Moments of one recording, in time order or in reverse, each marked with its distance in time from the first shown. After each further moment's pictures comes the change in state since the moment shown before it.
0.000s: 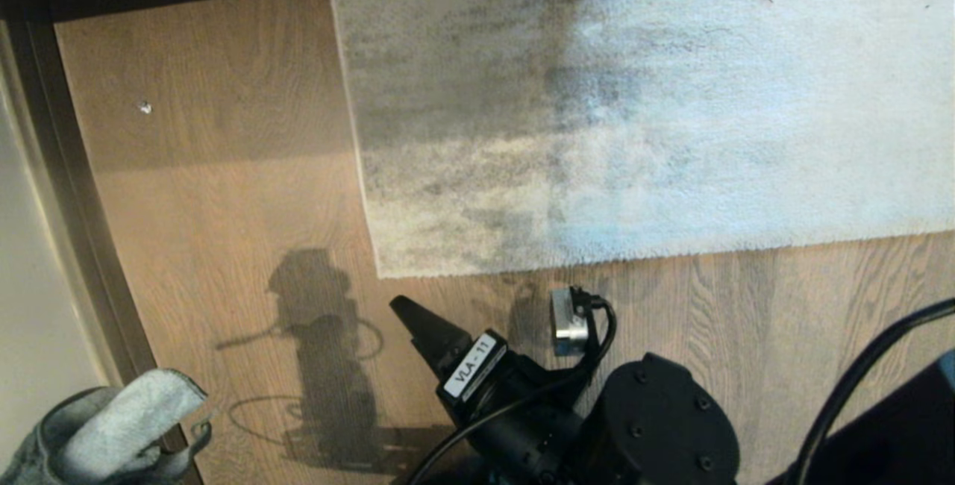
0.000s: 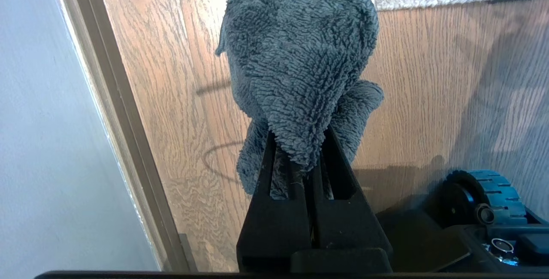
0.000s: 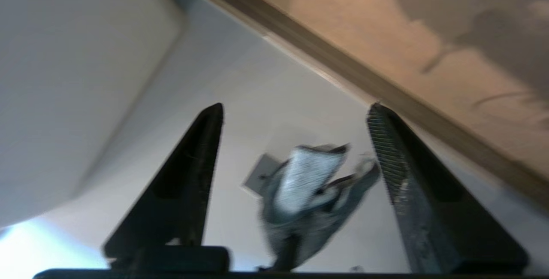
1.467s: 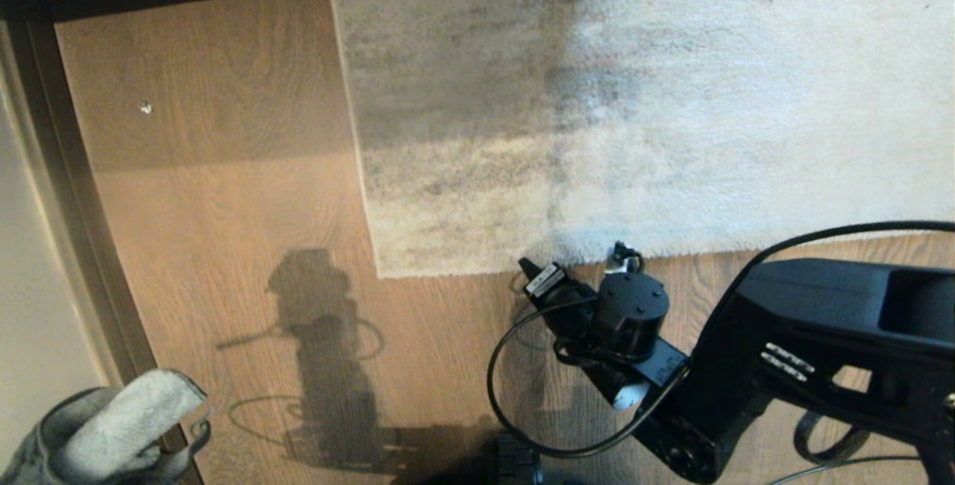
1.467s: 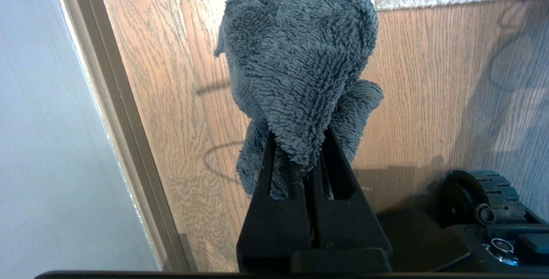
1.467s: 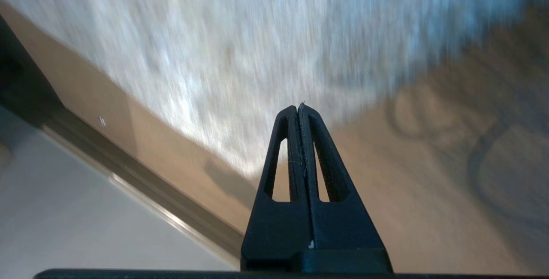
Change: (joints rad) left arm 0.000 0.000 0.000 0.000 0.000 0.000; right arm -0.425 0.230 -0.120 0.000 0.001 -0.198
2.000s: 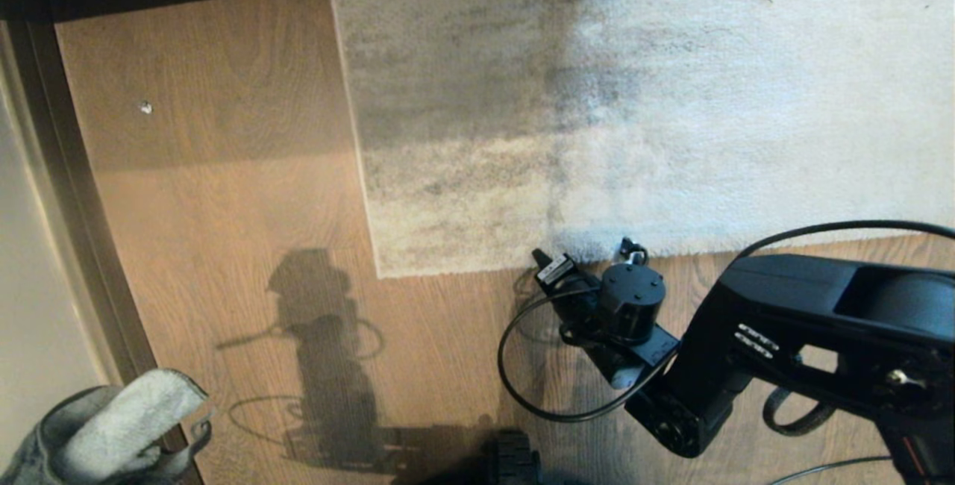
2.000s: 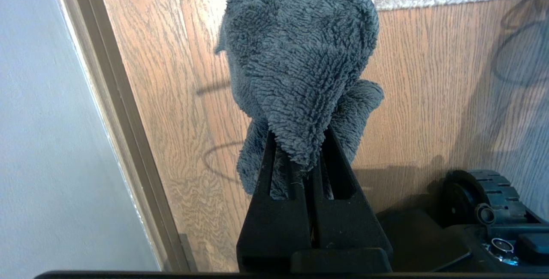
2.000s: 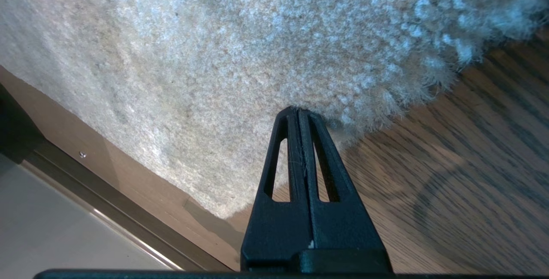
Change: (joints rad) left arm 0.000 0.000 0.000 0.000 0.000 0.000; right arm -0.074 0.070 -0.066 -0.002 0.000 0.001
